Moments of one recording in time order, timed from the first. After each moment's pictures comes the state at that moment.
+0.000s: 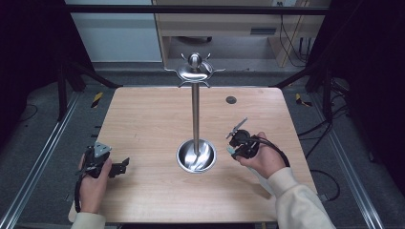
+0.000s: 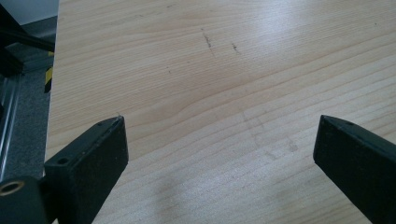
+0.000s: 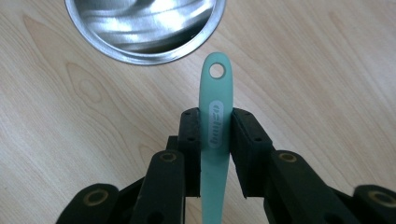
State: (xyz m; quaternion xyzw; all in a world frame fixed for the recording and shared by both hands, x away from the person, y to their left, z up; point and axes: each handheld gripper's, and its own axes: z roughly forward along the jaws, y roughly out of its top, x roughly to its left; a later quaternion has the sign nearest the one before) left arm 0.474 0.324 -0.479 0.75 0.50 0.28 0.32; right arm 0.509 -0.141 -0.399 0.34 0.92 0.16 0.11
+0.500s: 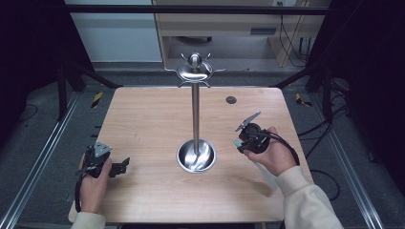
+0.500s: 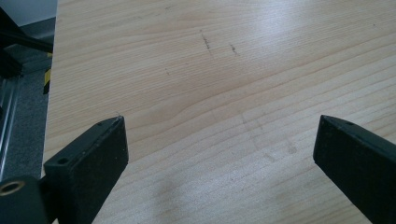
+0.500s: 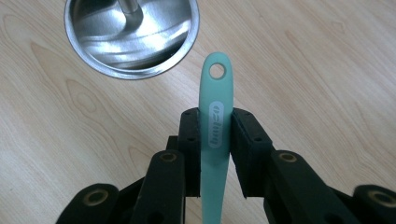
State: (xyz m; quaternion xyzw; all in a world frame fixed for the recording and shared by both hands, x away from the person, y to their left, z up) left arm 0.475 0.322 -0.479 0.75 0.50 0.28 0.32; right arm 0.506 -0.163 -0.372 0.35 0.90 0.20 0.13
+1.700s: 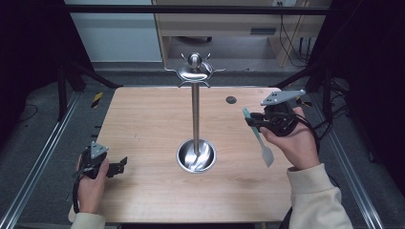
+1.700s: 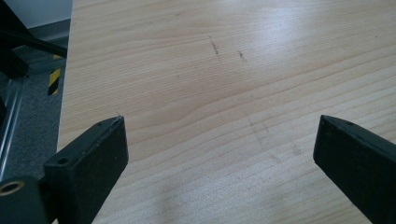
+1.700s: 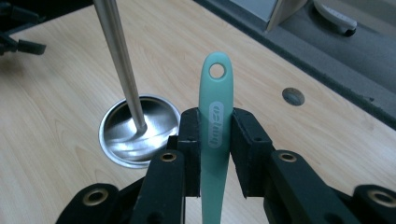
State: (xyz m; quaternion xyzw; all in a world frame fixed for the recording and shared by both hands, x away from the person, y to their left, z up) left arm 0.470 0.329 -0.477 0.74 0.51 0.29 0.33; right arm 0.488 -0.199 -0.277 0.34 0.83 0.39 0.21
